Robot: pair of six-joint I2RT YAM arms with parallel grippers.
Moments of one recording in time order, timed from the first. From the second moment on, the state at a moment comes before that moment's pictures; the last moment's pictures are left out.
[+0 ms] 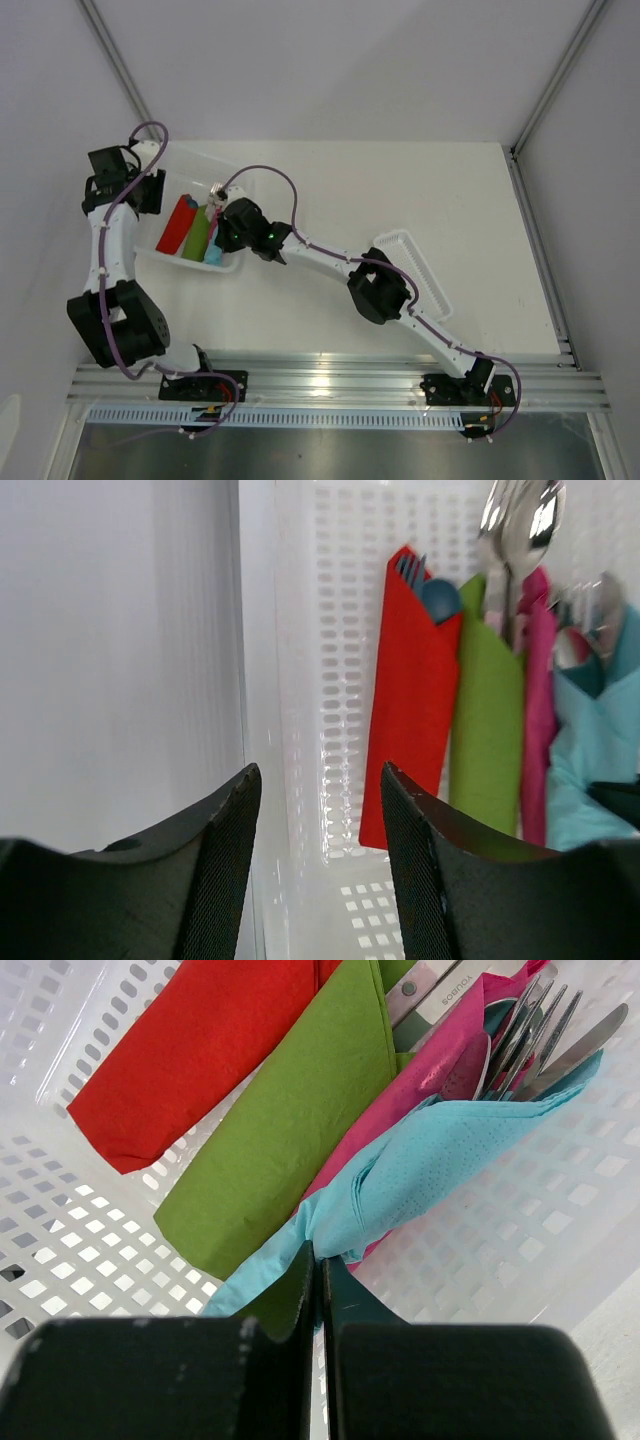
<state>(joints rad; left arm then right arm) 0.36 1.45 1.34 -0.58 0.13 0.48 1.03 2.66 2.40 -0.20 0.00 0.53</state>
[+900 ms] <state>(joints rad) 0.36 1.43 1.42 -0.66 0.08 0.51 1.03 2.65 2.34 -0.14 -0.01 0.52</state>
